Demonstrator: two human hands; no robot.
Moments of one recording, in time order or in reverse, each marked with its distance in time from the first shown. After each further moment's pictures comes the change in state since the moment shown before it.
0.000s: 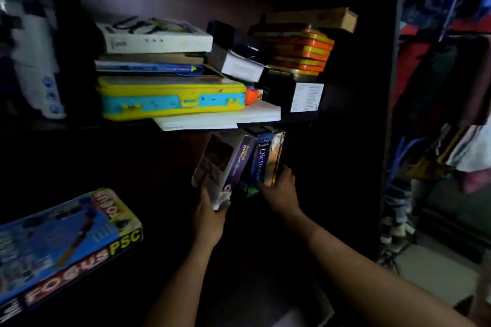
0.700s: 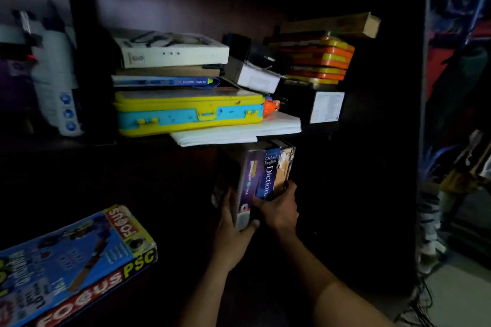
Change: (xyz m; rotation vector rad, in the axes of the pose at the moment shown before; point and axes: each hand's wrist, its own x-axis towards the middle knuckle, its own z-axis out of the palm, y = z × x) left_hand 0.009 -0.010 -0.002 -0.163 -0.116 0.115; right_hand 0.008 0.000 0.056 0.214 0.150 0.024
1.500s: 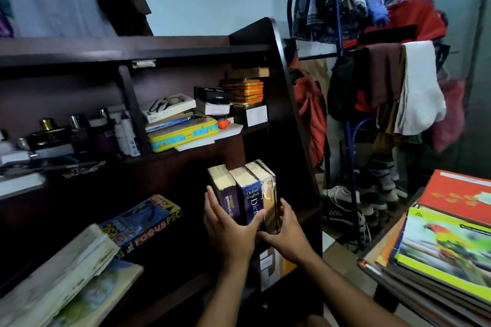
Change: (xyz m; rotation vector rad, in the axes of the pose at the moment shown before) left_hand -0.250 0.140 0.010 0.355 0.430 0.251; right_hand -0.228 0.018 -0.215 0.012 -0.347 -0.135
